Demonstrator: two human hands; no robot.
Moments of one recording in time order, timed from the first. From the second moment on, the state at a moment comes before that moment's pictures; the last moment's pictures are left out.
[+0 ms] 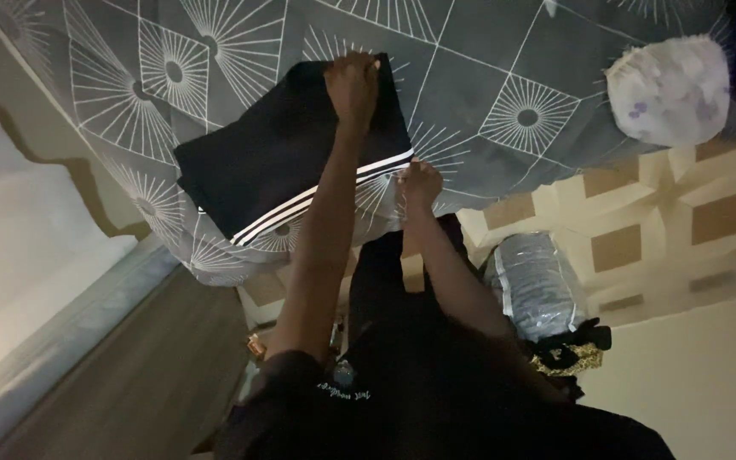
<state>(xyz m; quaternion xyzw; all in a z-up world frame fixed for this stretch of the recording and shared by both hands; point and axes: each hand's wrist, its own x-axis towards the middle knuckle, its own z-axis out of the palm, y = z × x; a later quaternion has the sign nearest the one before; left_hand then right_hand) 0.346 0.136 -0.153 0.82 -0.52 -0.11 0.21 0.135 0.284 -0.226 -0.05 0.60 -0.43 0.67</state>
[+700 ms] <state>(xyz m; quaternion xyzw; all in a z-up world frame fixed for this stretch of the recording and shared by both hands) 0.333 0.114 -0.130 0.81 -0.53 -0.10 0.22 0.154 0.230 -0.188 0.03 0.72 -0.15 0.68</state>
